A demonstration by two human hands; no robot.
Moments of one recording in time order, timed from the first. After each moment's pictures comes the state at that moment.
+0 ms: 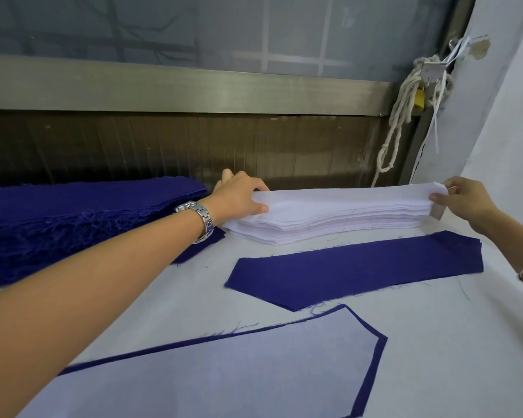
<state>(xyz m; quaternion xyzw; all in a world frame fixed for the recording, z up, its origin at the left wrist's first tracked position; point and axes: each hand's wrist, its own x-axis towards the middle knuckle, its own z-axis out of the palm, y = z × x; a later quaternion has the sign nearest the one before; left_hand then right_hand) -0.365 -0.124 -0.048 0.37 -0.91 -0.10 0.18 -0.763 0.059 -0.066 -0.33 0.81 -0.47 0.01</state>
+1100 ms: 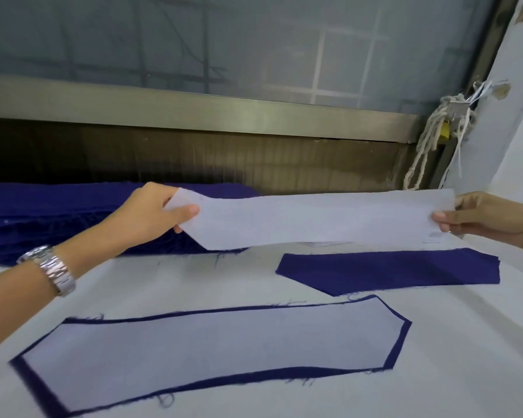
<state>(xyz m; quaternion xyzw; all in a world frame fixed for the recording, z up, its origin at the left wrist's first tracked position) -0.132 -0.054 -0.024 0.43 -0.82 -0.18 0.33 -0.646 0.110 0.001 -0.51 0.68 -0.40 0.34</state>
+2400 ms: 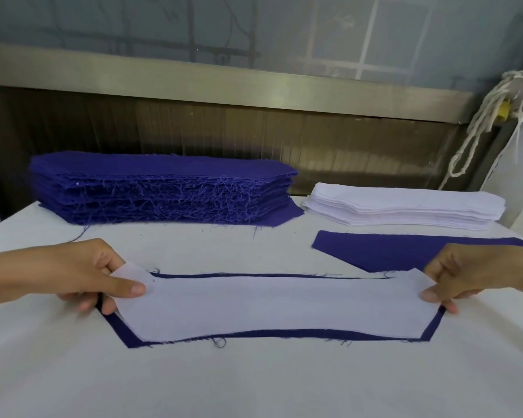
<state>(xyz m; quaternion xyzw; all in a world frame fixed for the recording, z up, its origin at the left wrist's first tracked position) 0.016 -0.001 -0.065 0.55 -0.73 -0.41 -0.06 -0.545 0.122 -0.055 -0.60 0.69 -0.02 0.40</state>
